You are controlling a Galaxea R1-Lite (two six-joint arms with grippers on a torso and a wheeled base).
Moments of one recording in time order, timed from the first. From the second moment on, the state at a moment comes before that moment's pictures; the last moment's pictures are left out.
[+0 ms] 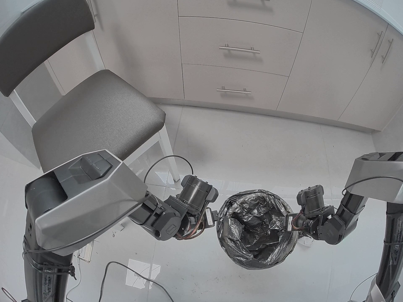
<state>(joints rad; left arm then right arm) -0.70 2.36 -1.23 -0.23 0.22 -0.74 0.33 2.28 -0.61 -0.87 -0.40 0.27</state>
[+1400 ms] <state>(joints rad) -0.82 2.54 -1.49 -0.10 0.25 -0.58 0.36 2.17 -0.58 -0.93 -0.33 0.38</state>
